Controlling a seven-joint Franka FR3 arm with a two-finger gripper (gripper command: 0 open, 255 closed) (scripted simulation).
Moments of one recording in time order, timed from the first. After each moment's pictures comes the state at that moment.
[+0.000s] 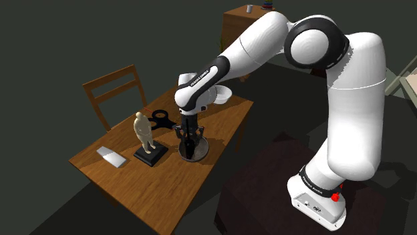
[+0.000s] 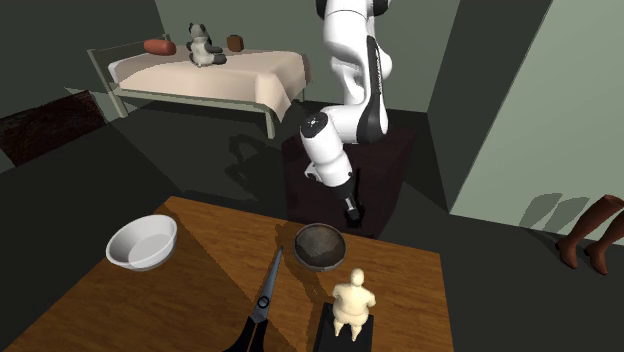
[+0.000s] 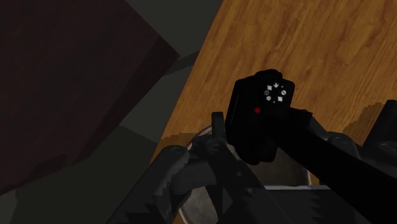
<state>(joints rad) 0.15 0.52 0.21 -2.00 0.29 2.26 0.92</state>
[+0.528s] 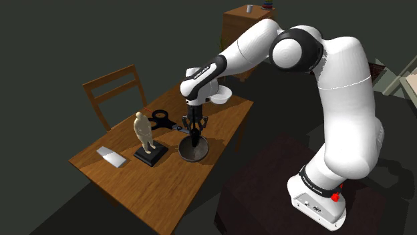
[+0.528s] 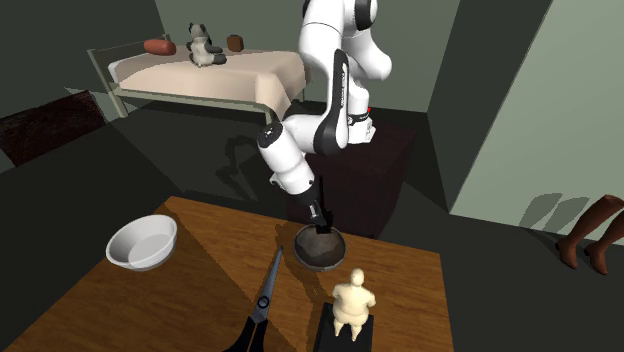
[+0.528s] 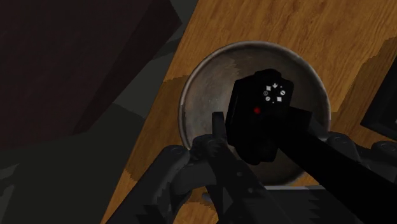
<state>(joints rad) 0.06 0.65 0.15 -1.83 0.24 2.18 0.81</state>
